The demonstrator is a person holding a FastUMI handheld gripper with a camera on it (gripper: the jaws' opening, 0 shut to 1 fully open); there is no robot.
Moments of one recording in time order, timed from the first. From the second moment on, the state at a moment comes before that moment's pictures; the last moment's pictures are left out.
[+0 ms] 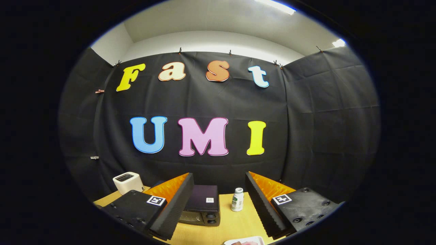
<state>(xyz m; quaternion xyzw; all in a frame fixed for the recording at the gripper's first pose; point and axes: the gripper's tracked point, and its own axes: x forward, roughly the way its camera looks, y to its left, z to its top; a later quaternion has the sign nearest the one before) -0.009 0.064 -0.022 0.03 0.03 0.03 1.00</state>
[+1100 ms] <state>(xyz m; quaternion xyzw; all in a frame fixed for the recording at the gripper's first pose) 0.055 0.249 -0.258 0.04 0.22 0.05 0.97</state>
